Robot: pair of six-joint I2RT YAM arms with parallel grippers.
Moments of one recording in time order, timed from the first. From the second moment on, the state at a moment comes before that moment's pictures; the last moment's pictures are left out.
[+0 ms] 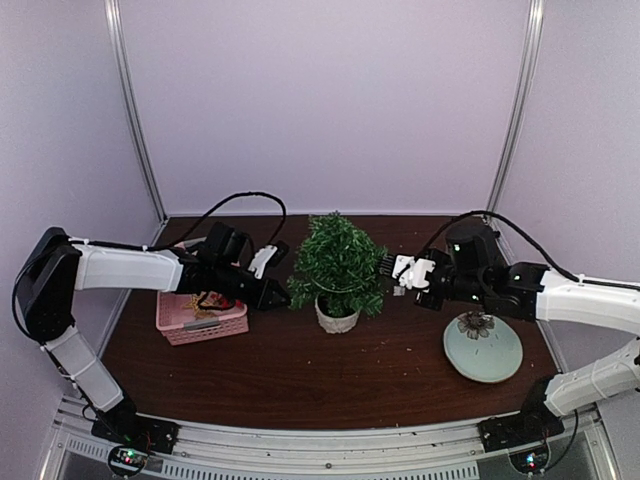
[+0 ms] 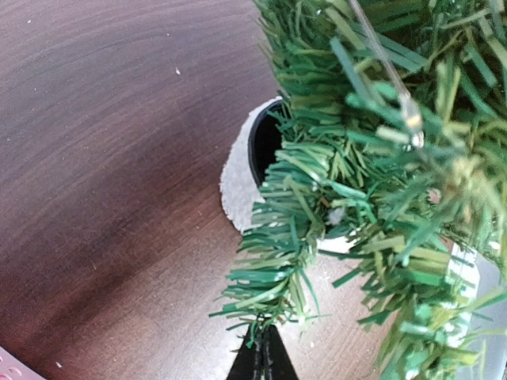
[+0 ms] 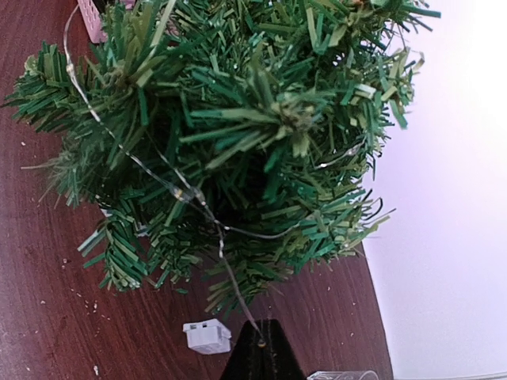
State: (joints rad) left arm -0.66 1.64 0.96 -0.10 0.45 -0.22; right arm 0.79 1.18 0.79 -0.11 0.12 -0.76
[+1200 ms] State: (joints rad) left arm -0.65 1.66 0.99 -0.13 0.46 -0.19; right arm 0.75 1.30 0.78 0.05 -0.02 -0.73
